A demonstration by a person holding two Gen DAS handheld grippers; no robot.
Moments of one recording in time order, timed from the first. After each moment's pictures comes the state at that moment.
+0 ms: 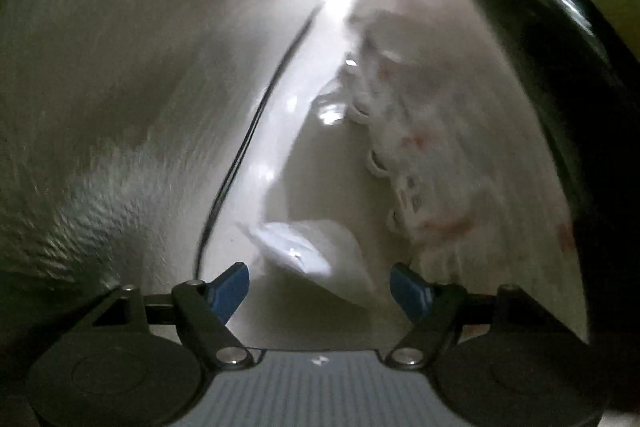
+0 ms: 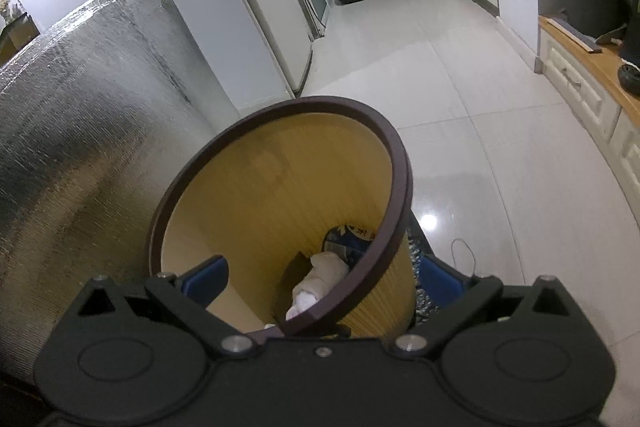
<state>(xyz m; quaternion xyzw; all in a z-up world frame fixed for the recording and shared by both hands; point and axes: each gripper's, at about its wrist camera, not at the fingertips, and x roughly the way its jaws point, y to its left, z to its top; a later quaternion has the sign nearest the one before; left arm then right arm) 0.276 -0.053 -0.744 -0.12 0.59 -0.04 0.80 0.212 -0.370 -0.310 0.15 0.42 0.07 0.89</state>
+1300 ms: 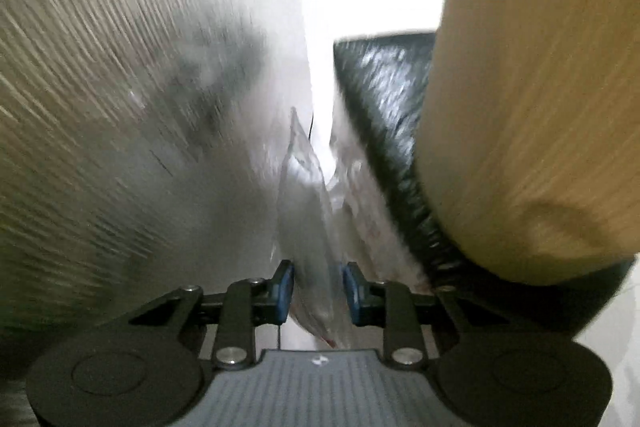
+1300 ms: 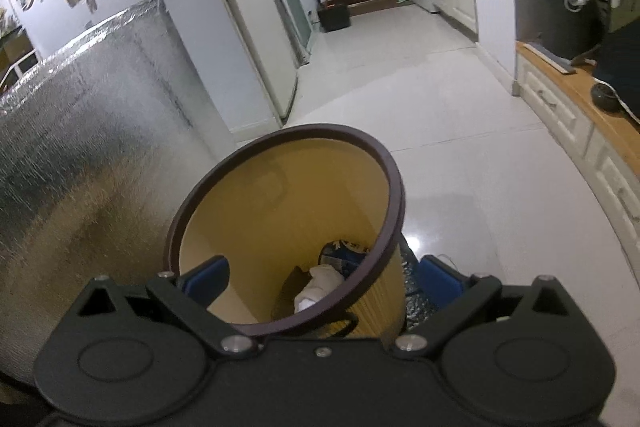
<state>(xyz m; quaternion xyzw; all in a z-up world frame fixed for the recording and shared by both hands) 0.259 -0.088 -0.544 0.02 0.53 -0.03 0.85 0.173 -0.362 -0.276 0.14 0.38 0.03 0.91</state>
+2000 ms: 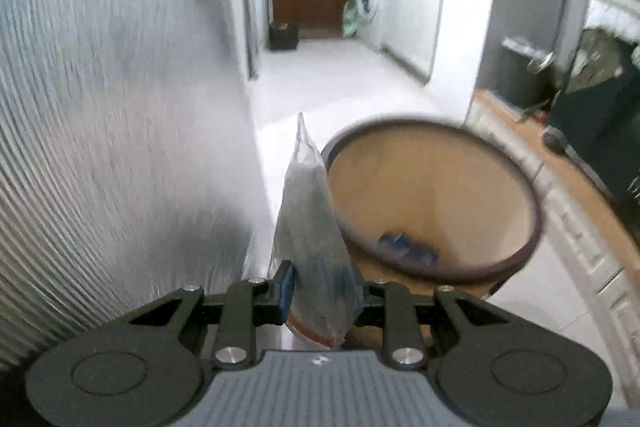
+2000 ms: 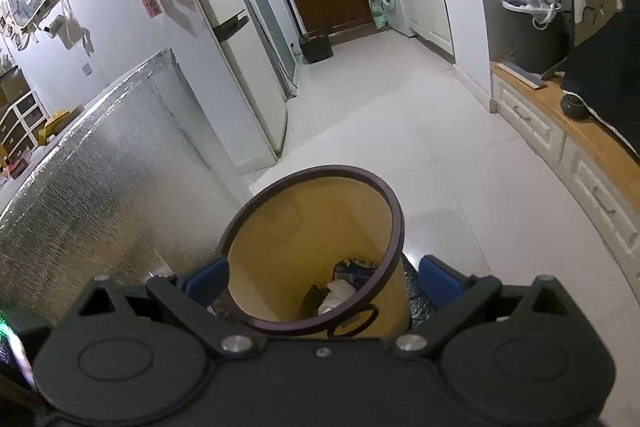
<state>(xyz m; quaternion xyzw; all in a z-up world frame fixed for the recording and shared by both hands) 0.167 -0.093 -0.274 0.03 0.36 -0.11 0.92 0.122 -0.344 -0.206 0.17 0.35 0.00 0.92</state>
